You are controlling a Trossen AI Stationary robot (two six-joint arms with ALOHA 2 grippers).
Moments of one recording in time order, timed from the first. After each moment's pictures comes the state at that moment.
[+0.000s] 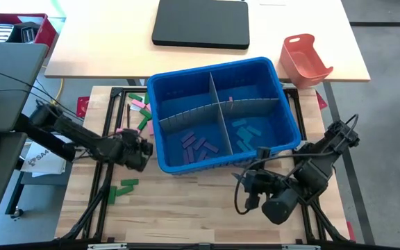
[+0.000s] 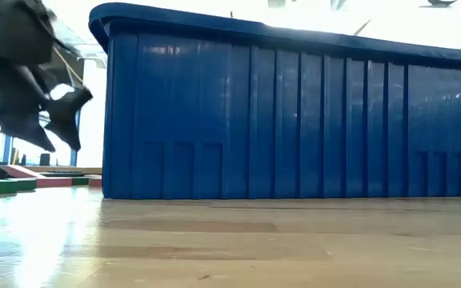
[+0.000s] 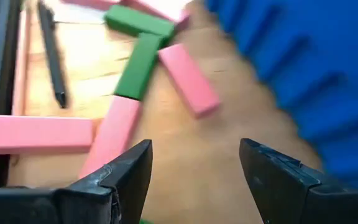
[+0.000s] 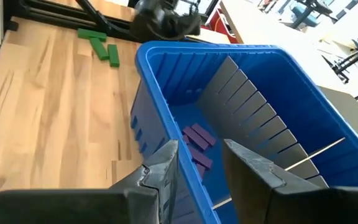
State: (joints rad) left arm -0.35 1.14 0.47 -0.90 -0.81 -1.71; right arm 0.73 1.66 1.85 -1.21 0.93 0.44
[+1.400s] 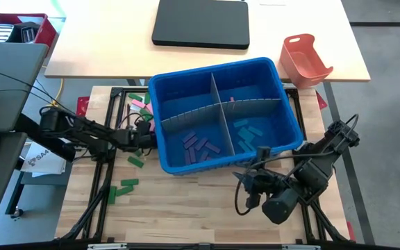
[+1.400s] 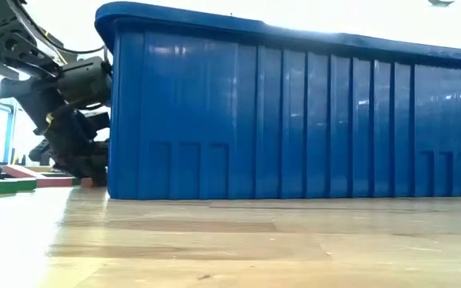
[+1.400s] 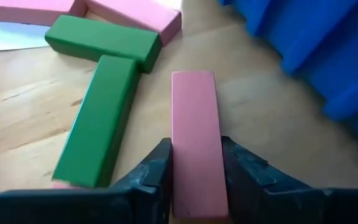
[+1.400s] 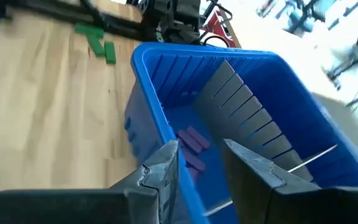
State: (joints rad) left arm 0.09 1.37 0.31 -0.21 -0.70 -1.02; right arm 0.73 1.66 1.85 -1.22 0.94 0.39
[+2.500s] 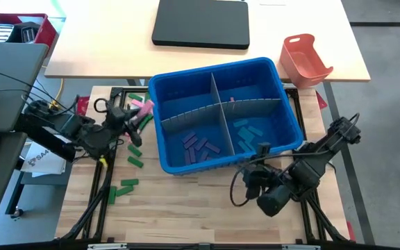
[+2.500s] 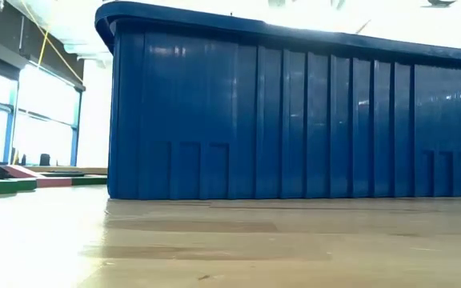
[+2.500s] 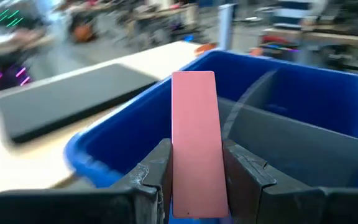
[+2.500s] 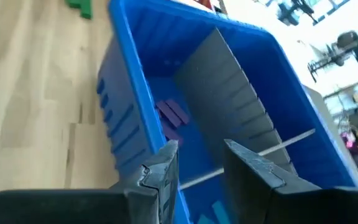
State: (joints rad) left arm -0.43 0.81 0.98 -0.63 -1.15 -0.40; right arm 0.69 1.60 1.67 -1.24 0.95 0.39
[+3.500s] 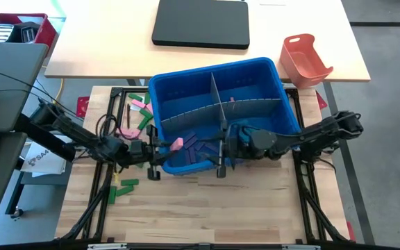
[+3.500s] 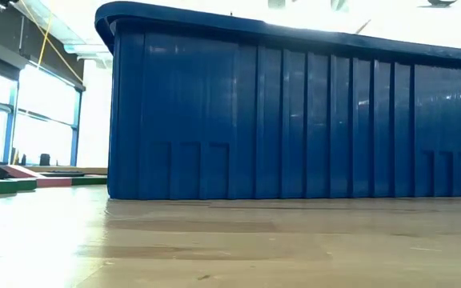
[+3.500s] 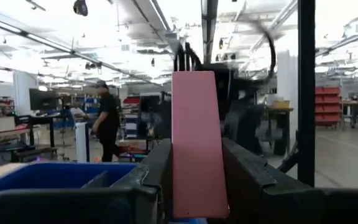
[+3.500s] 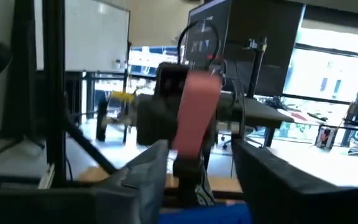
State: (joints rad) left arm -0.42 1.15 0.55 1.00 -0.54 0.22; right arm 0.25 1.50 1.07 0.59 0.28 -0.18
